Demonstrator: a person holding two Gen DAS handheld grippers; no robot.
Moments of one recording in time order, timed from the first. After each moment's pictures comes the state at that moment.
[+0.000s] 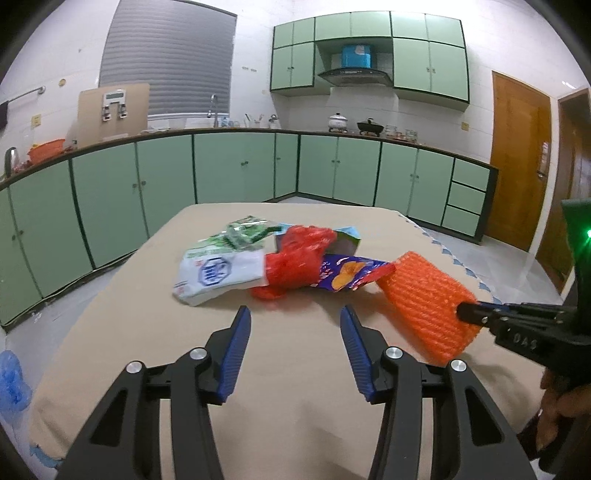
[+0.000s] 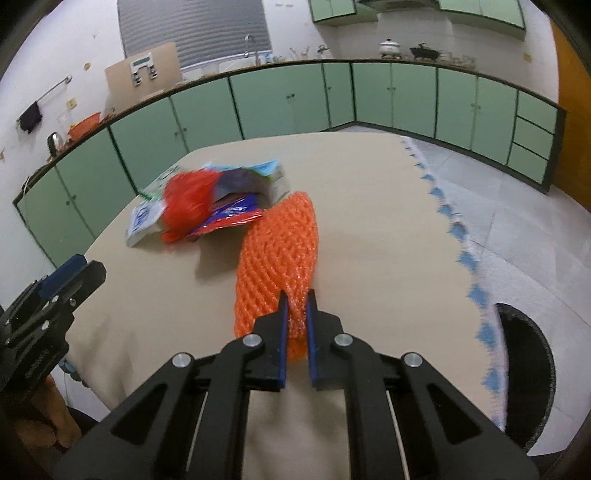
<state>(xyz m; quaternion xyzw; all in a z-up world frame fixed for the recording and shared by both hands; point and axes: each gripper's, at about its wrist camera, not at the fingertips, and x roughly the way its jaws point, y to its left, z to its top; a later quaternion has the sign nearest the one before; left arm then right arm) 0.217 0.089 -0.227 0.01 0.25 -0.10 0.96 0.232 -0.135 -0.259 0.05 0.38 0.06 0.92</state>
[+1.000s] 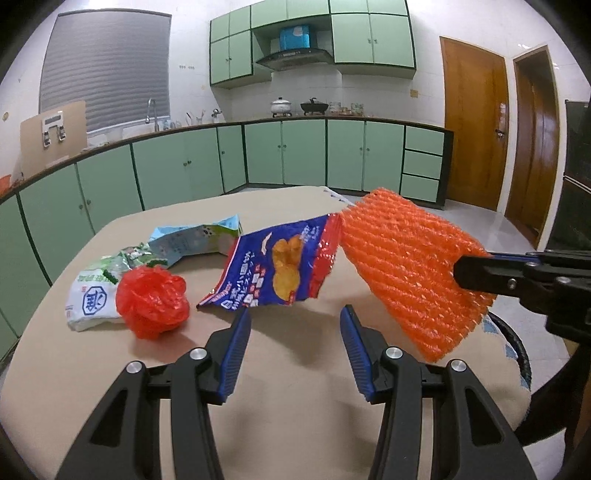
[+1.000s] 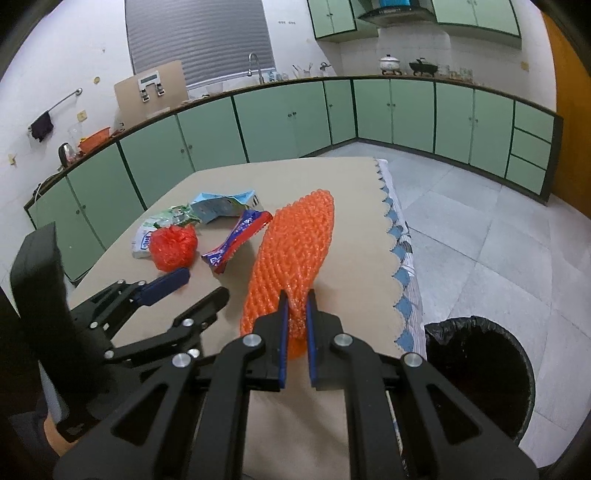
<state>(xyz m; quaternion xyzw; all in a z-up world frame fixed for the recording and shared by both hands) 0.235 -0.022 -0.244 0.07 0.26 -0.18 0.94 0.199 -0.180 -0.229 0.05 0.35 0.08 0.93</state>
